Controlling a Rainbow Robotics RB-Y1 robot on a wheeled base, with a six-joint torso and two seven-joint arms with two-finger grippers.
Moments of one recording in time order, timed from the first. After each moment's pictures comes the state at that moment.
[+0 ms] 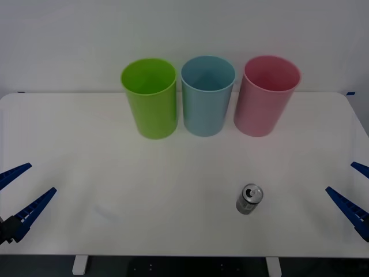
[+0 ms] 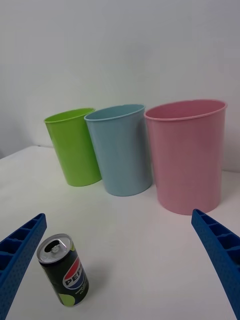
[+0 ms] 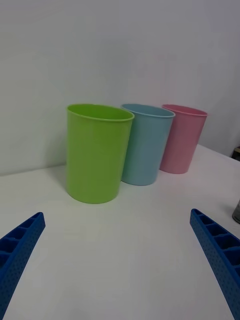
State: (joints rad) right arm 0.35 -0.40 -0.52 -1.66 0.96 -1.22 0.00; left arm 0.35 0.40 0.52 -1.66 -0.96 -1.22 0.00
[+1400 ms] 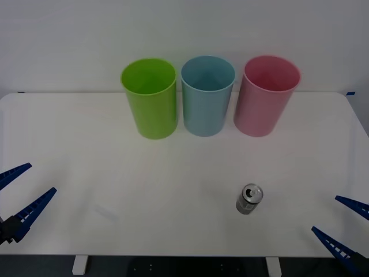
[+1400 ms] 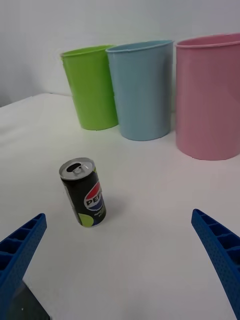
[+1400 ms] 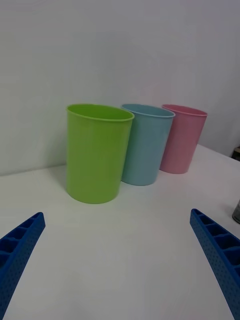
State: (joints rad) right arm 0.46 -0.51 -0.36 -1.58 0.94 -1.19 0.24; left arm 0.35 0.40 0.52 -1.66 -0.96 -1.22 0.00
